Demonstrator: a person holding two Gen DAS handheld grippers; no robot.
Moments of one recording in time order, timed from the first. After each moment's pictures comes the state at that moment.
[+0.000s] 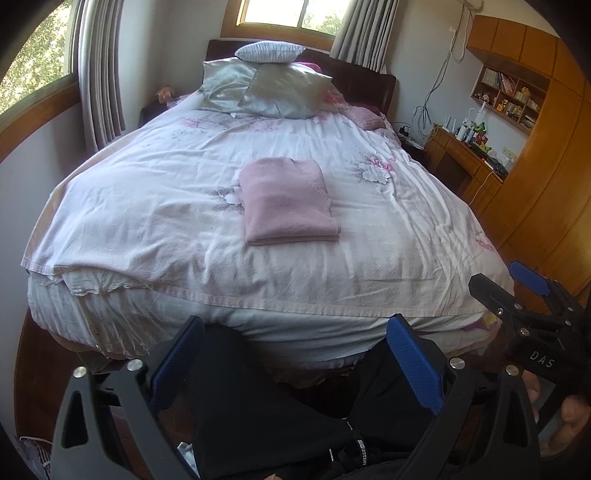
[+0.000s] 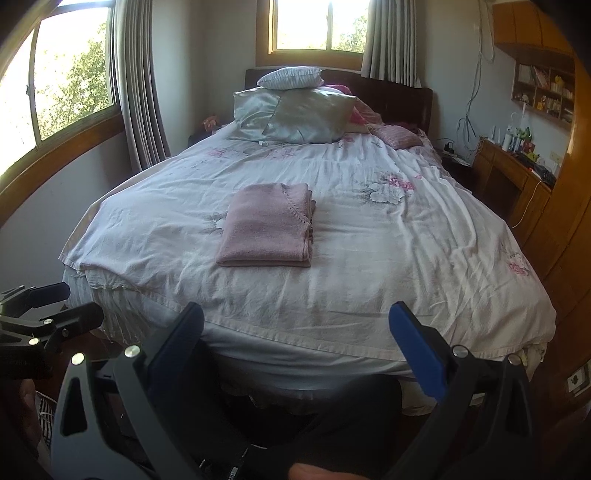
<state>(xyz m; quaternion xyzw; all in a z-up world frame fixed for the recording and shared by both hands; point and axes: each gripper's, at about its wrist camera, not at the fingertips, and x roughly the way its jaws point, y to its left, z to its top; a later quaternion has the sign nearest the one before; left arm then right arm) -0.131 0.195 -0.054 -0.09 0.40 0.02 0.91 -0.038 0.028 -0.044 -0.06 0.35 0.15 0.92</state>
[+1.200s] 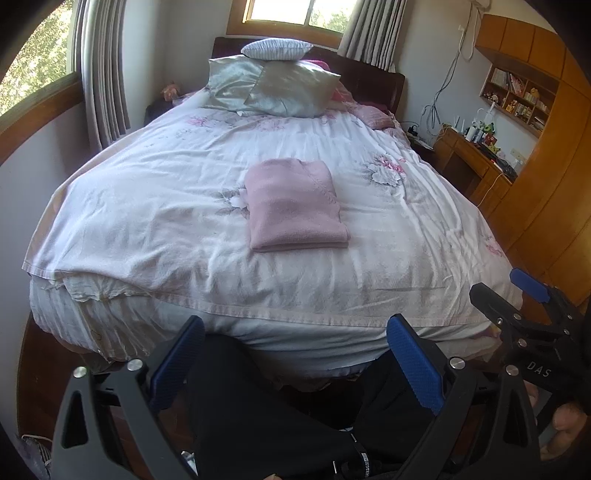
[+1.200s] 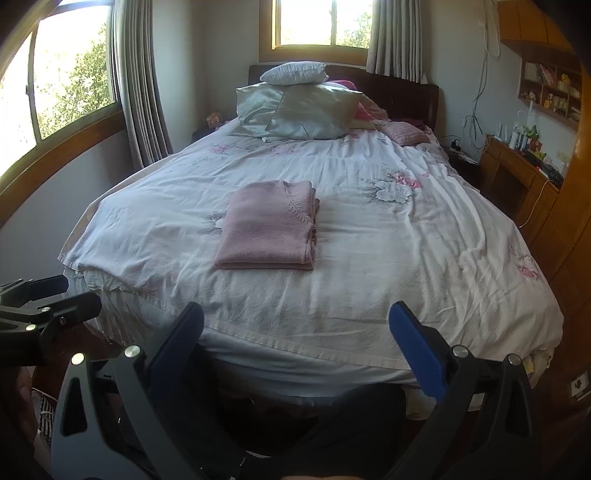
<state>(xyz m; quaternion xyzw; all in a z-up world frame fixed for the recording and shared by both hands) -0.101 0.201 -0.056 -0.09 0.41 0.03 0.91 -0.014 0.030 -0.052 -0.06 0.35 0.16 0.92</state>
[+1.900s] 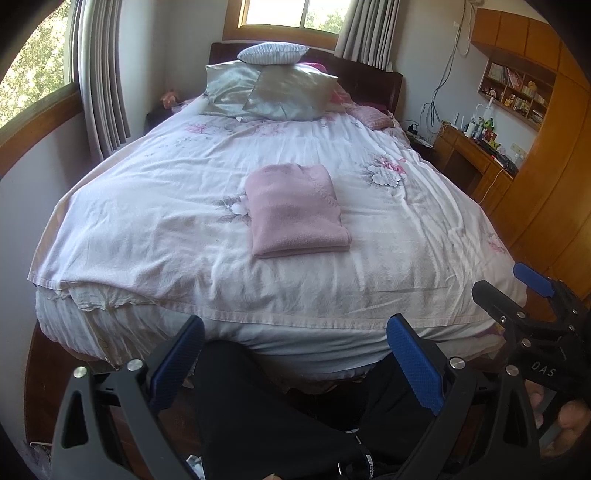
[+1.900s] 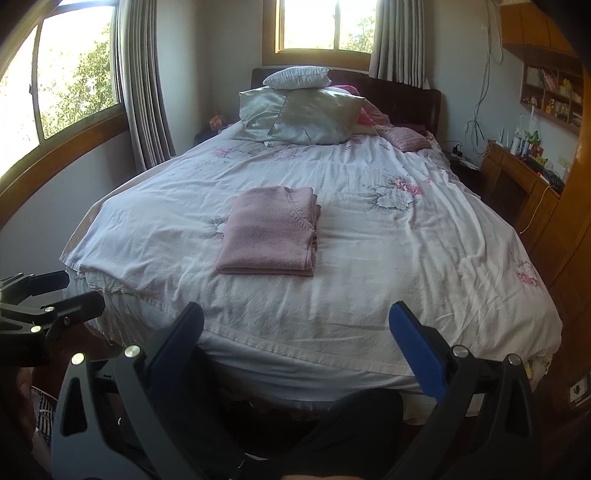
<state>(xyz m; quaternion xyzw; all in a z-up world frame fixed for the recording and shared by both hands) -0.100 0.200 -0.049 -0.08 0.41 0.04 0.91 -0.010 0.028 -0.045 -0.07 0.34 0.16 0.92</state>
